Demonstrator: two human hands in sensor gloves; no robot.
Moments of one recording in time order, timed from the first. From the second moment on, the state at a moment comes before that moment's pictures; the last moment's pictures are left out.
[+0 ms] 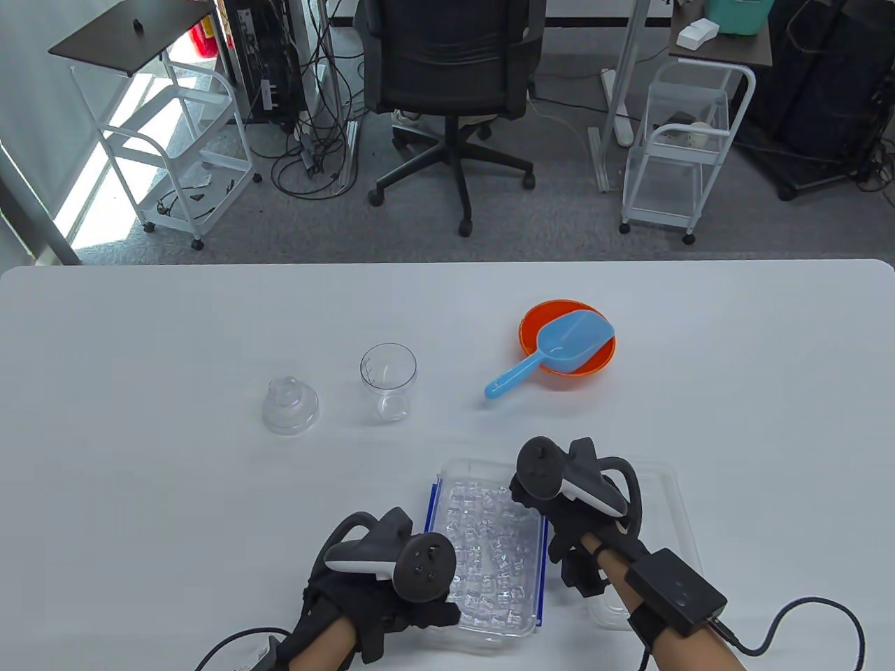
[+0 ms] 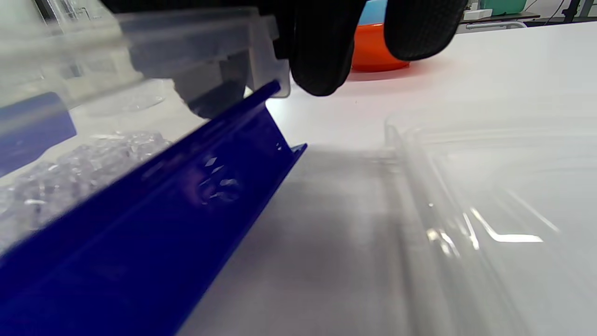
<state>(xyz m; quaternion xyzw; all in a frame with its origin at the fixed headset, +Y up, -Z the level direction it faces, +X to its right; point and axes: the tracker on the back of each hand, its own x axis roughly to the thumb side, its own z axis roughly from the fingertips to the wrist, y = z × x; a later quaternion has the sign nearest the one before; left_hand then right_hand) -0.095 -0.699 -0.236 -0.26 -0.39 0.00 0.88 0.123 -0.707 -0.317 0.10 0.12 0.99 0.07</state>
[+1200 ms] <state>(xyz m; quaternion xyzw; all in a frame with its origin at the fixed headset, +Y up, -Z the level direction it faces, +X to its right) -0.154 -0.716 -0.281 -0.11 -0.19 0.10 0.97 0.155 -0.716 -0.254 0.26 0.27 0.91 0.18</state>
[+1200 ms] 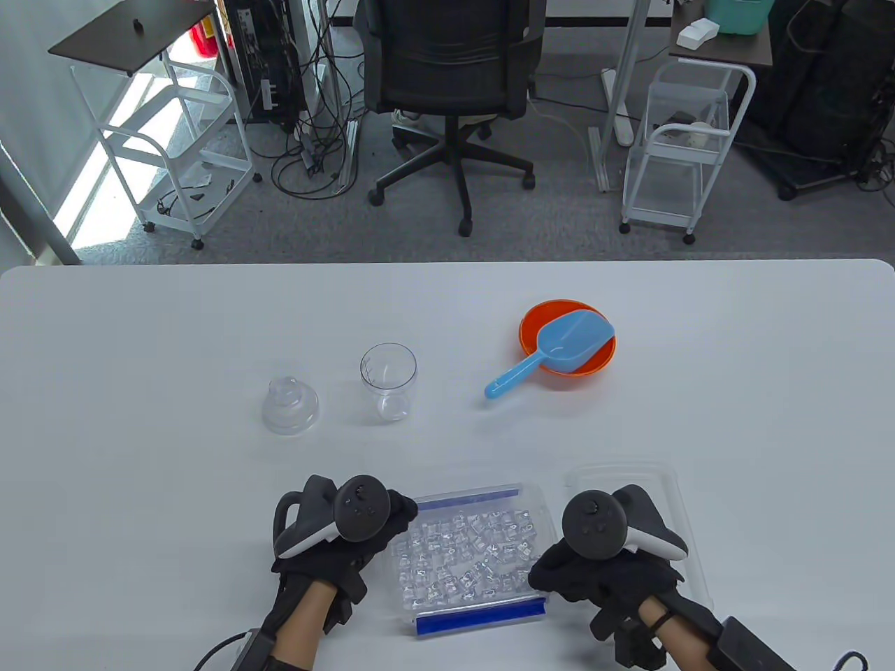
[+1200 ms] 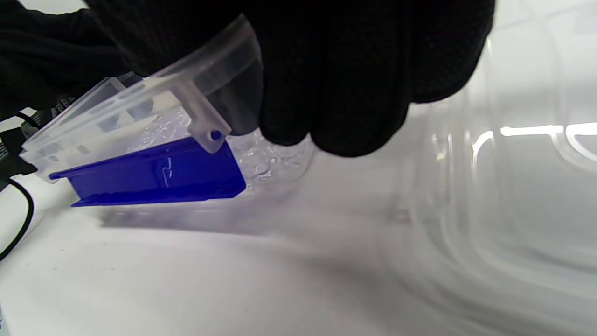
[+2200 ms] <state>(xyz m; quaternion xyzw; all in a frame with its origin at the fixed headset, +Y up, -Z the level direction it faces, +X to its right) -0.193 -0.684 -0.274 -0.08 -0.22 0.24 0.94 0.198 -0.657 -0.251 0.32 0.24 0.86 0.32</state>
